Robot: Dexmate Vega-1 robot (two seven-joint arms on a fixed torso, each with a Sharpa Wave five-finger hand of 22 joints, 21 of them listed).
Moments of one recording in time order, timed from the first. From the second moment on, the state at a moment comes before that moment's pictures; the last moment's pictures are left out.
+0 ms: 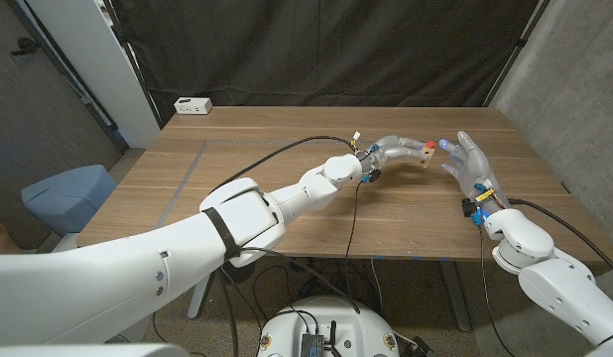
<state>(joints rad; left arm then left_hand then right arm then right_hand) 0.22 -0.19 0.95 -0.41 -0.25 -0.44 -0.15 0.90 0.07 0.31 -0.19 0.21 0.84 -0.20 0.27 0.21 0.89 -0.21 0.24 0.56 0.48 -0.05 0.23 0.24 0.13 0.08 0.21 0.18 -1.44 -0.71 0.00 -1.97 0.63 0.08 -0.26 0.04 0.05 0.31 -0.01 0.23 0.39 -0.07 0.17 0.19 -0.17 0.07 0.17 0.18 -0.17 0.16 0.19 0.20 0.06 0.19 0.18 0.17</state>
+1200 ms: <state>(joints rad) 0.22 -0.19 0.95 -0.42 -0.25 -0.44 -0.16 0.90 0.07 0.31 -0.19 0.21 0.84 -0.20 0.27 0.21 0.89 -0.21 0.24 0.56 0.48 -0.05 0.23 0.24 0.13 0.08 0.21 0.18 -1.39 -0.74 -0.04 -1.94 0.66 0.09 -0.23 0.04 0.04 0.30 0.00 0.23 0.49 -0.04 0.21 0.18 -0.16 0.05 0.19 0.18 -0.17 0.16 0.20 0.20 0.05 0.19 0.18 0.17</state>
